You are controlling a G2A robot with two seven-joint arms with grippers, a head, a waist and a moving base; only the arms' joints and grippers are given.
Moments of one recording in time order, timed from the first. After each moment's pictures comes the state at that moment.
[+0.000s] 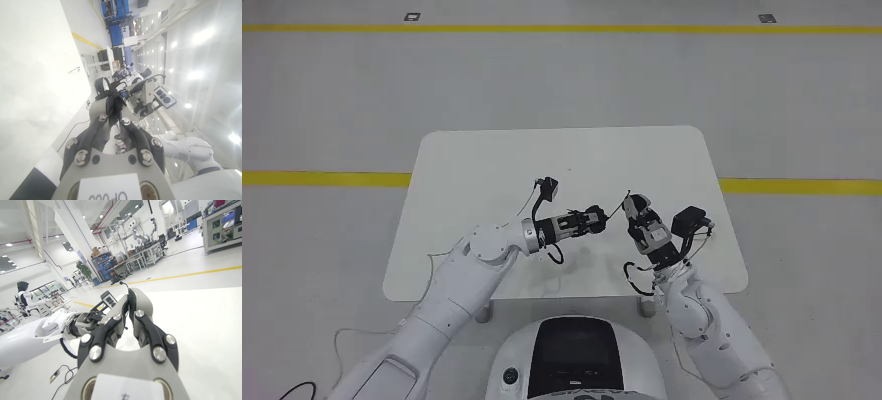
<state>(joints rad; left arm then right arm) 1.11 -1.32 -0.95 -1.19 -0.28 -0.34 -0.80 -1.64 -1.24 1.23 -1.68 -0.90 -0.34 -0.29</state>
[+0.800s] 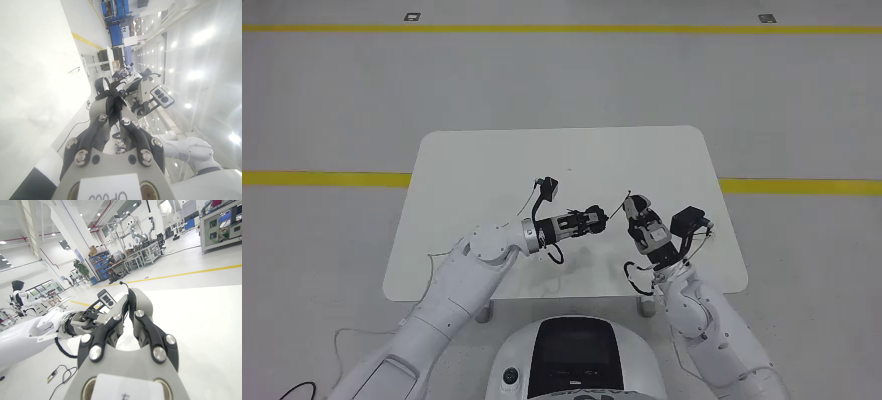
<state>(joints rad) 1.11 -1.32 -0.95 -1.19 -0.28 -0.34 -0.80 -1.64 -1.25 1.23 -1.66 -0.92 -0.33 -0.29</state>
